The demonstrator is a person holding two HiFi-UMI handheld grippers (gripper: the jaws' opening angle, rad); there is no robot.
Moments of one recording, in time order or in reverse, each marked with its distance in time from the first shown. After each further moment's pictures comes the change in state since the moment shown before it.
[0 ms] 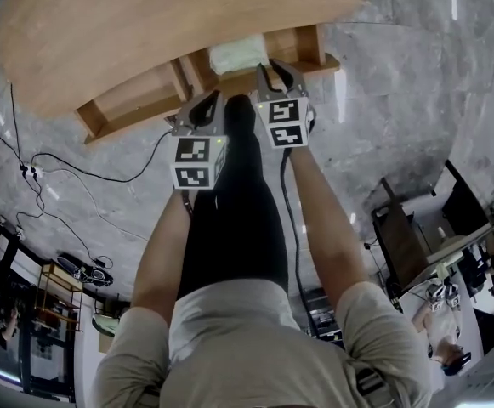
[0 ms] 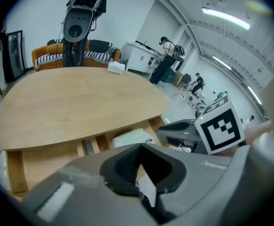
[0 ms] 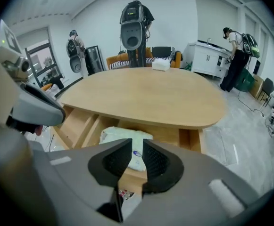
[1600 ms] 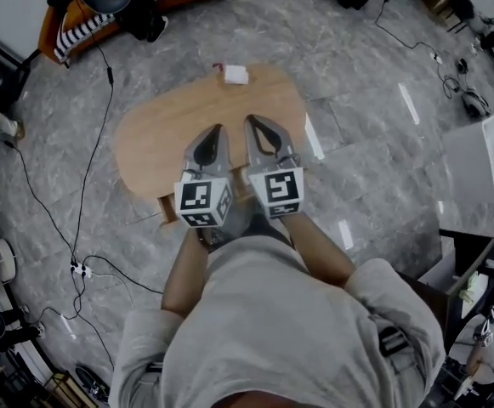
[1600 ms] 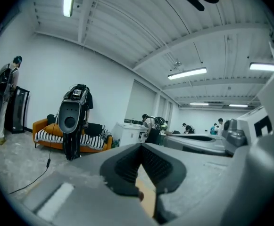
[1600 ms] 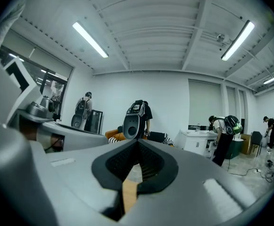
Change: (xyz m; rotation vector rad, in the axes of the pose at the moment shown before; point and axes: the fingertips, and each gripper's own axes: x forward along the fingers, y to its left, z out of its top) left arm -0.541 -0.184 0.367 0.219 -0.832 -0.018; right arm -0.581 0.159 0.450 -0.176 -0.872 -0.145
